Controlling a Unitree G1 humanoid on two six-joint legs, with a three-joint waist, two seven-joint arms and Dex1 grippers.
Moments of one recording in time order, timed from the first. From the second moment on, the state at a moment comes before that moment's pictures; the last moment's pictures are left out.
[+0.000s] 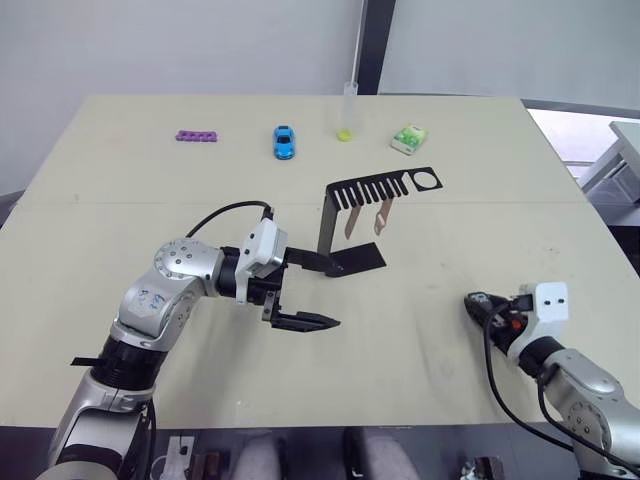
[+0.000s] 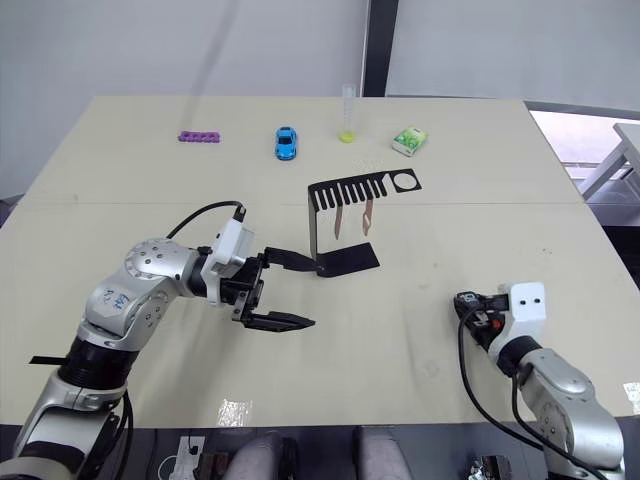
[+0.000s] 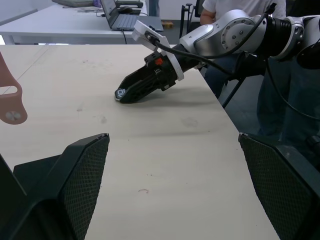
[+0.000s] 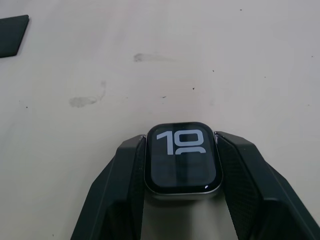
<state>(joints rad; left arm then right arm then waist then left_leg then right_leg) -0.56 0.58 -0.17 -0.18 -0.50 0.43 -1.19 0.10 -0.49 -0.33 -0.31 0.47 0.56 0.37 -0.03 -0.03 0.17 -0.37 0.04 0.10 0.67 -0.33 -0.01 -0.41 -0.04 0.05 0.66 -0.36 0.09</state>
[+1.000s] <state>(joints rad) -0.38 0.85 0.17 -0.01 -0.56 0.57 -1.15 0.79 -0.66 -1.00 -0.55 0.83 0.61 0.87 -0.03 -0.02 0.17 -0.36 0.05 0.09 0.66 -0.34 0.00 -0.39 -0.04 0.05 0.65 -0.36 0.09</state>
